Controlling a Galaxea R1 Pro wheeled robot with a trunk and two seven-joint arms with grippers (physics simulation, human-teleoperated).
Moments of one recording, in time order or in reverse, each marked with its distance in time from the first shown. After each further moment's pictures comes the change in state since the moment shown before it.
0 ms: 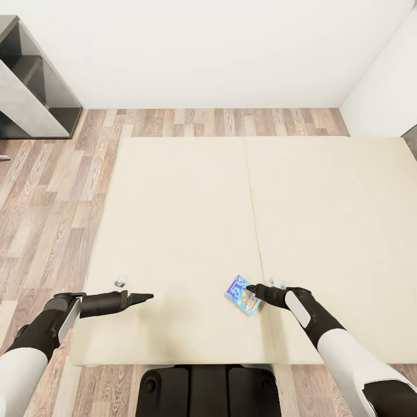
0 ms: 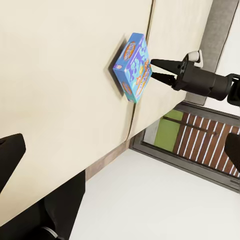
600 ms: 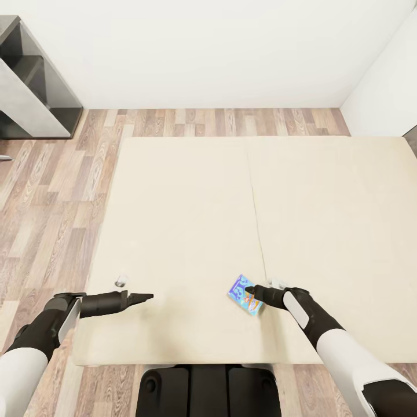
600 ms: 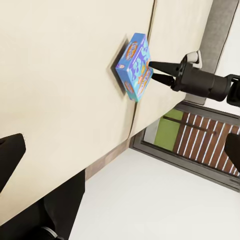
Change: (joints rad) left arm 0.000 0.000 0.000 0.000 0.000 0.002 -0.001; right arm 0.000 0.000 0.038 0.001 -0.001 -0.001 -0.003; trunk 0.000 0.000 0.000
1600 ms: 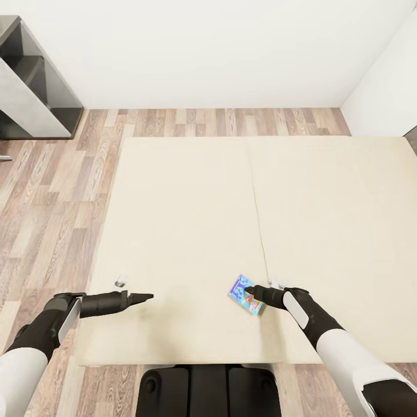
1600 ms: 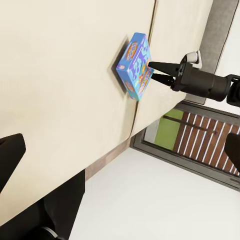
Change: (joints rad) left arm 0.000 0.000 0.000 0.000 0.000 -0.001 0.000; right arm 0.000 0.000 0.005 0.000 0.000 -0.001 0.000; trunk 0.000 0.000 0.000
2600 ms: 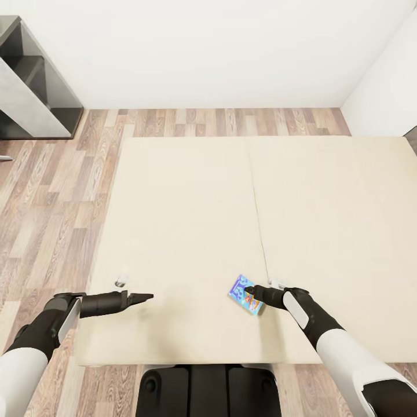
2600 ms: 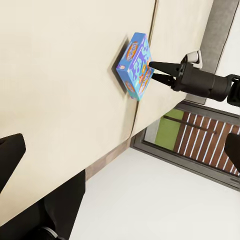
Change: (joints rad) left arm 0.000 0.000 0.000 0.000 0.000 0.000 0.002; right arm 0.000 0.000 0.000 0.000 0.000 0.000 0.004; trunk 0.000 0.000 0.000
